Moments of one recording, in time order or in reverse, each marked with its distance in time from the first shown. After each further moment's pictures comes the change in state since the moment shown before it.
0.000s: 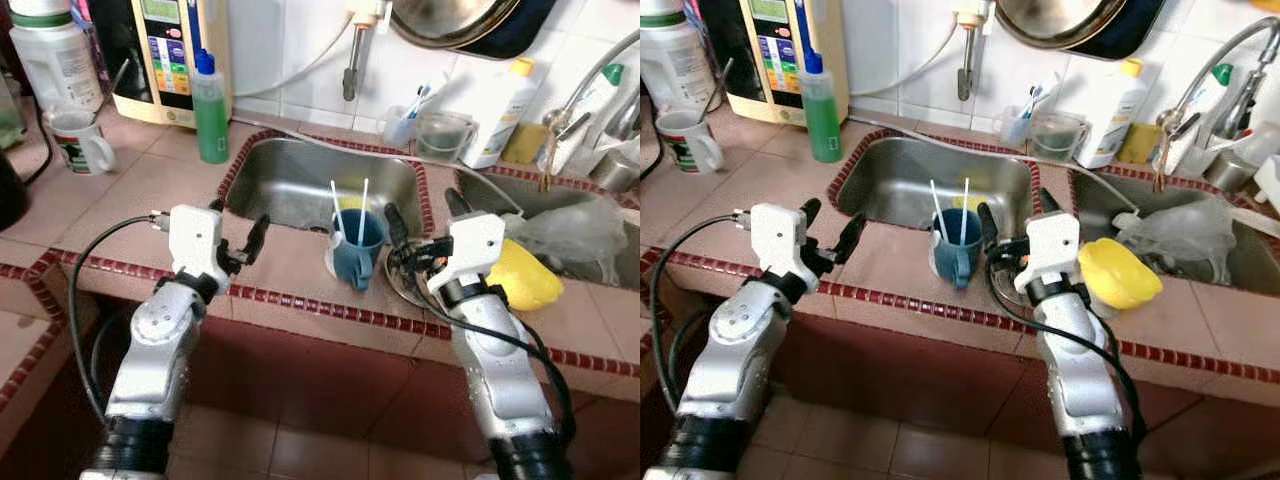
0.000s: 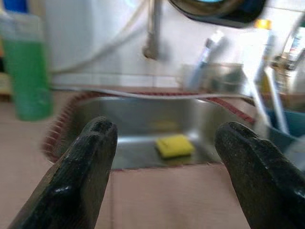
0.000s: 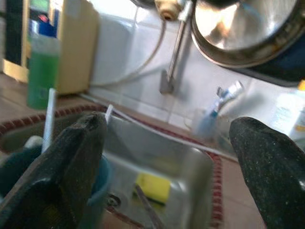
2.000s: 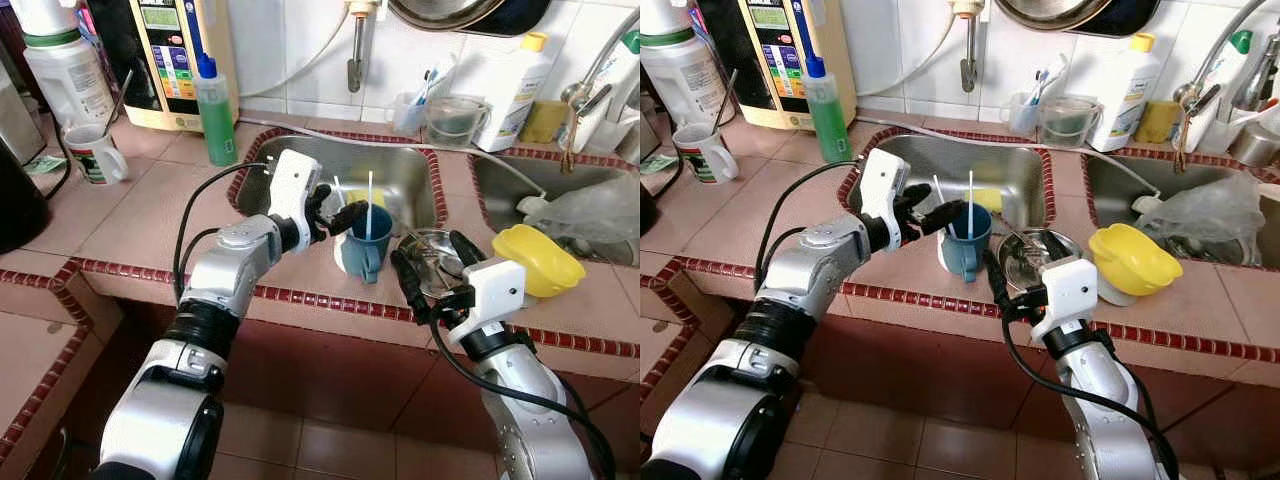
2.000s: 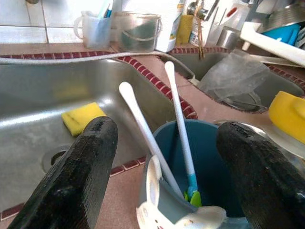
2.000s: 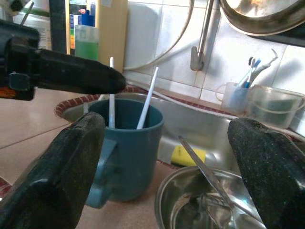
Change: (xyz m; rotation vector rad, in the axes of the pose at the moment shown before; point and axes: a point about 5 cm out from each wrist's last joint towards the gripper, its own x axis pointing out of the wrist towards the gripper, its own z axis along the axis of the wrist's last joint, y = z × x) left arm 0.090 -0.043 0.027 -0.159 0.241 -0.381; right arm -0.048 0.010 0.004 0.048 0.081 0.123
